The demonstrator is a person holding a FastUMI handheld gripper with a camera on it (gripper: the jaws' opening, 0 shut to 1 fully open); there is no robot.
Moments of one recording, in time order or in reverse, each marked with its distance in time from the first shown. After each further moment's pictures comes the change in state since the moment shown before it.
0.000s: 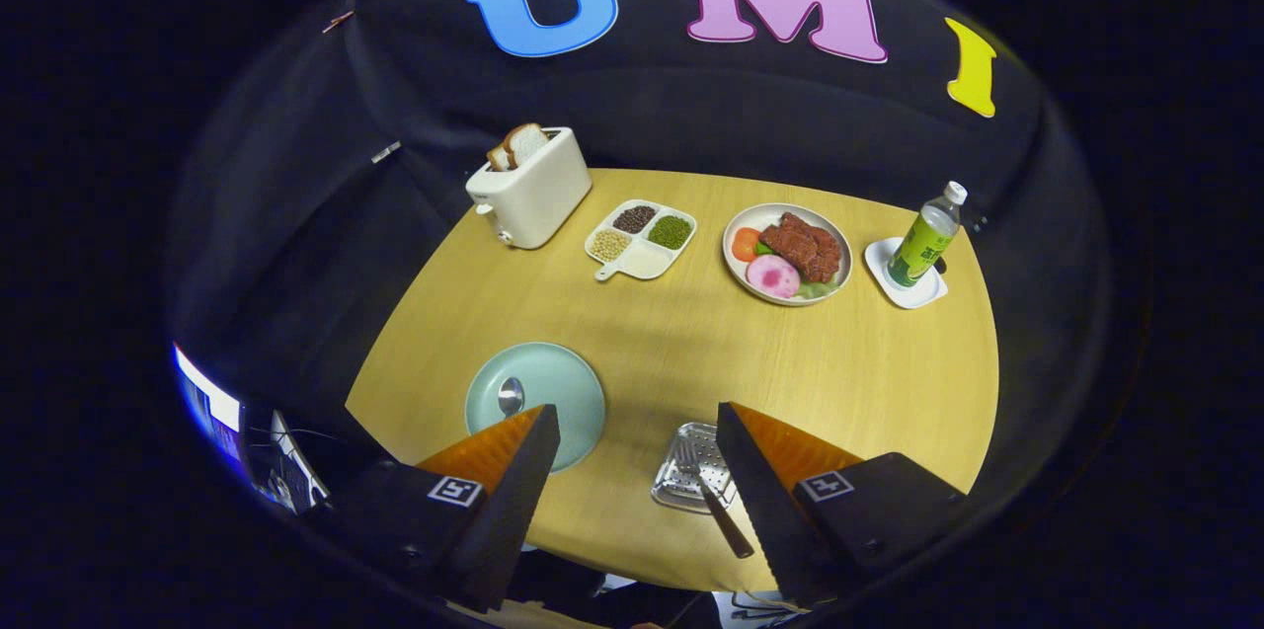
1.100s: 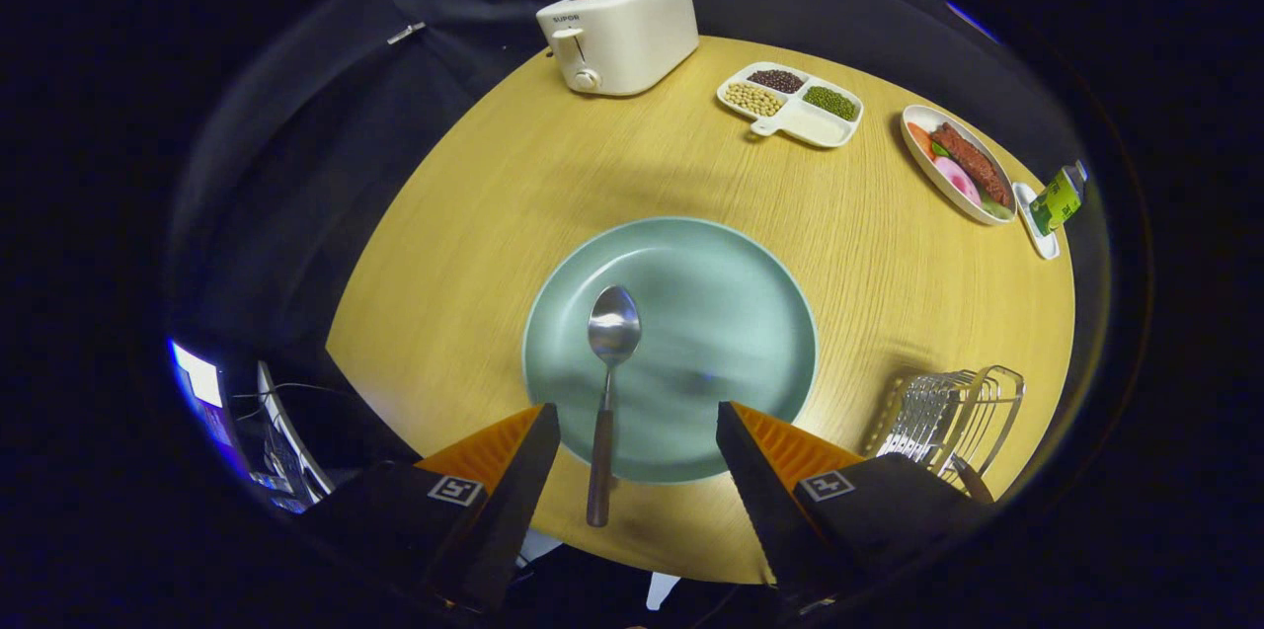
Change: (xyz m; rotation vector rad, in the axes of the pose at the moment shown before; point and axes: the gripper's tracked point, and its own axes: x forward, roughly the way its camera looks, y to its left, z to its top) arm 0.149 0.136 -0.129 -0.075 0.322 0.011
